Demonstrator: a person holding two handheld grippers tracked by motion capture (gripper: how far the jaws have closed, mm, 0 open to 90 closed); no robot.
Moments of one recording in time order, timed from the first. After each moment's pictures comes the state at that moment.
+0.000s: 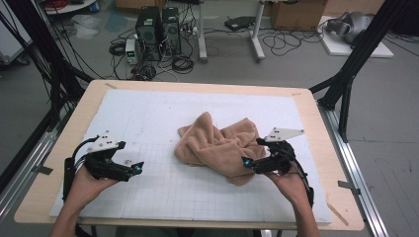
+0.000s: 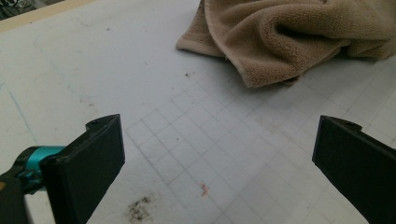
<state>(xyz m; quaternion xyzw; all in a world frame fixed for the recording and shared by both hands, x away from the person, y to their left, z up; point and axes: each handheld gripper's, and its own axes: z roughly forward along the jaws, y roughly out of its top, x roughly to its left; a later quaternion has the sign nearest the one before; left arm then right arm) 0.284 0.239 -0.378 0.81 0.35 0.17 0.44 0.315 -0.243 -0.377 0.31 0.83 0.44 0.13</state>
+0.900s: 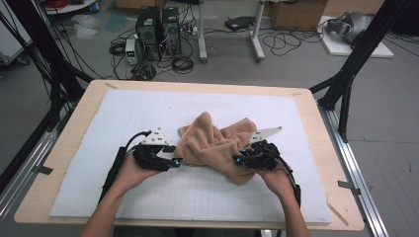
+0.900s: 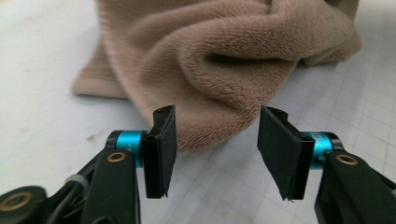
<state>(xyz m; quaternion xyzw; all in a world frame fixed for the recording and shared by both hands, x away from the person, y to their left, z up) 0.328 0.142 -0.402 0.86 0.25 0.10 0.43 0.335 -0.218 -0.401 0.28 0.87 0.40 0.06</state>
